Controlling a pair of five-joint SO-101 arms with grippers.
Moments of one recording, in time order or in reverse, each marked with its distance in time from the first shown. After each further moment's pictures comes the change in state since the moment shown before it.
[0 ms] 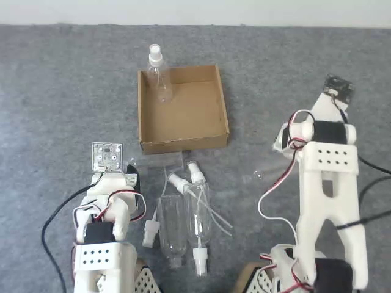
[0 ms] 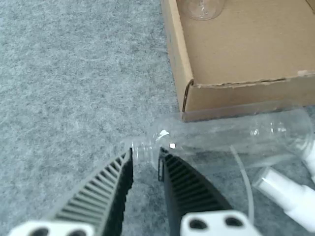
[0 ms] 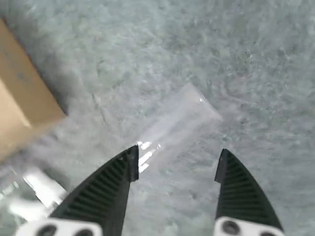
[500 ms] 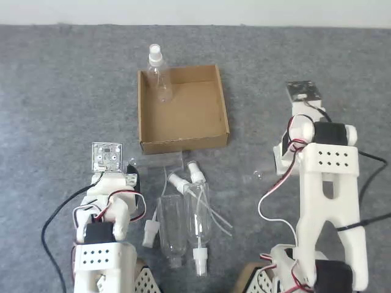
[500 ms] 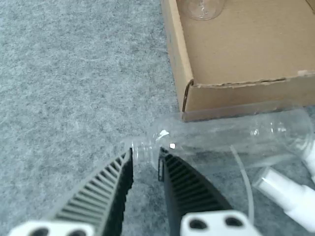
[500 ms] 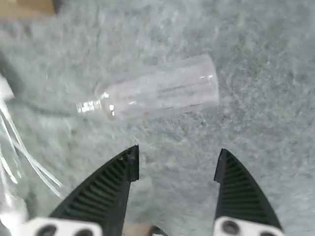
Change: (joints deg) left arm 0.0 0.0 0.0 0.0 0.0; right arm 0.0 -0.9 0.0 9.1 32.4
